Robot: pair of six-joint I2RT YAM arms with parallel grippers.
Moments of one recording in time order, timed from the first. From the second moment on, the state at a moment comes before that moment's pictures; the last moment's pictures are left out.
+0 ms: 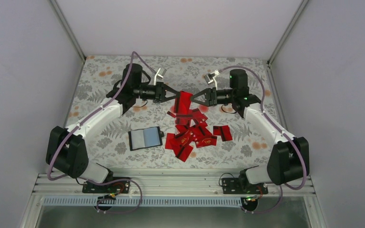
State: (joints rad) left arm -0.45 1.47 1.13 -0.04 1.04 -0.82; right arm 0.29 1.40 1.03 -0.15 -1.27 0.60
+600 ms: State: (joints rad) left arm -0.45 1.46 1.17 -0.11 1.03 -0.78; right arm 0.28 1.40 1.09 -0.26 -1.21 0.56
